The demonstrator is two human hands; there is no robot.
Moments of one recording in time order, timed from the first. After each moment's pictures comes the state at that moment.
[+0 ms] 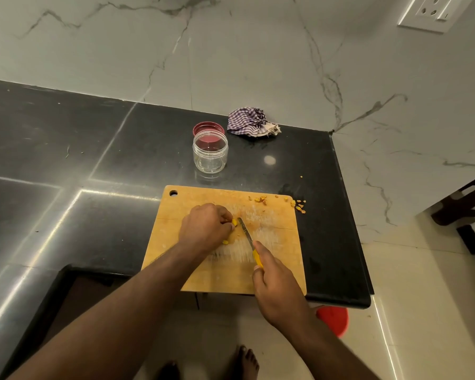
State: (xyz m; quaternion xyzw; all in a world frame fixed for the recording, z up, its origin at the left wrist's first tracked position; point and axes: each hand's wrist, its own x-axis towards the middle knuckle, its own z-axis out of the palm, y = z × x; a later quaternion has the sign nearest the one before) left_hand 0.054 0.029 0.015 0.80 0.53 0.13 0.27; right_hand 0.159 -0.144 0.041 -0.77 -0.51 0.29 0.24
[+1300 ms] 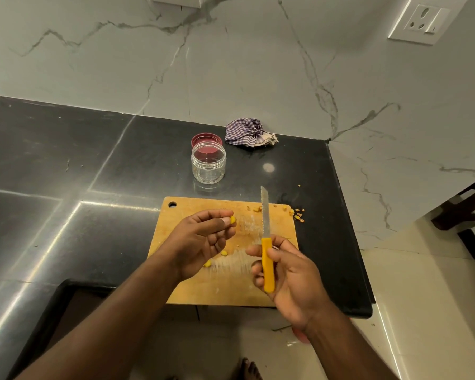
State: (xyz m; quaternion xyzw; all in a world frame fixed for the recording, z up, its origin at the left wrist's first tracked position) left_hand 0.025 0.007 0.078 0.33 0.39 0.26 0.82; right_hand 0.178 -0.126 0.083 -0.49 -0.14 0.62 0.60
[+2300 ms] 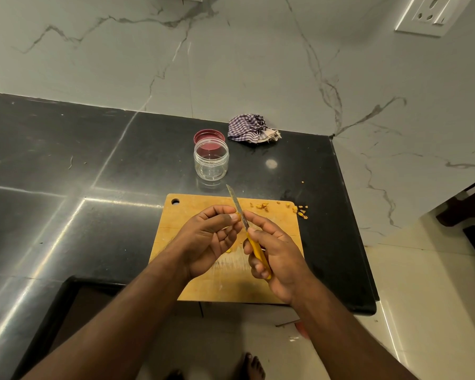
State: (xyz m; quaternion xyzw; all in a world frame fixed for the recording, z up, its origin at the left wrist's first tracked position) left_hand 0.032 0.003 0.080 0.28 0.35 0.29 0.84; right_hand 0.173 -0.091 0.079 -0.55 -0.26 0.60 0.52
